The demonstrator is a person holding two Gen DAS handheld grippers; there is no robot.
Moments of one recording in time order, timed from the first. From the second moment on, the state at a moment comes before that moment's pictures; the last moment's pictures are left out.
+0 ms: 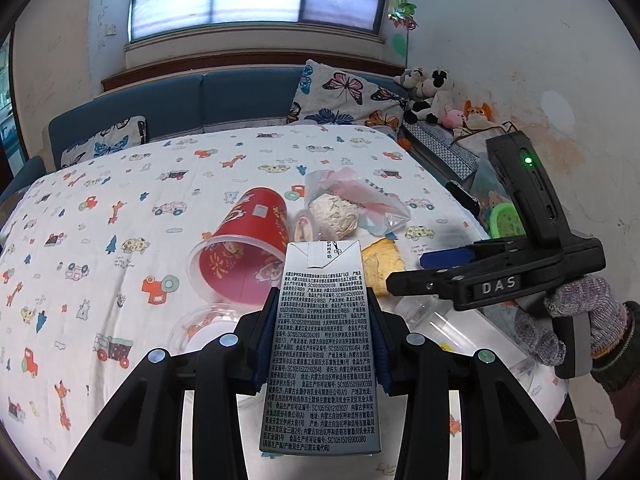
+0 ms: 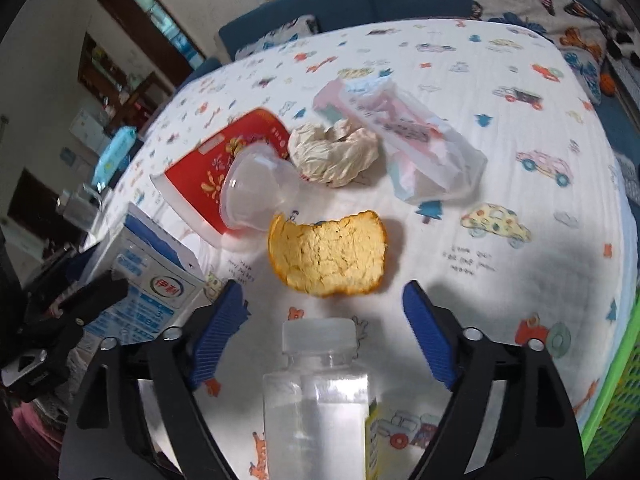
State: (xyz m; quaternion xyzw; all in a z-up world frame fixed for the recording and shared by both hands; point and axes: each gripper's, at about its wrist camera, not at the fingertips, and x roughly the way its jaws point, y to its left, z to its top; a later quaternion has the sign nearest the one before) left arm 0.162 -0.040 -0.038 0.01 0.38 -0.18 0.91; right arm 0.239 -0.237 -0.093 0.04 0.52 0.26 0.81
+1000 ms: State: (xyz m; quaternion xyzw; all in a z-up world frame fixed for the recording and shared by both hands) left arm 0.162 -0.041 -0.025 0.00 0.37 -0.19 0.91; right arm 0.229 -0.229 -0.075 -0.01 0.49 0.23 0.84
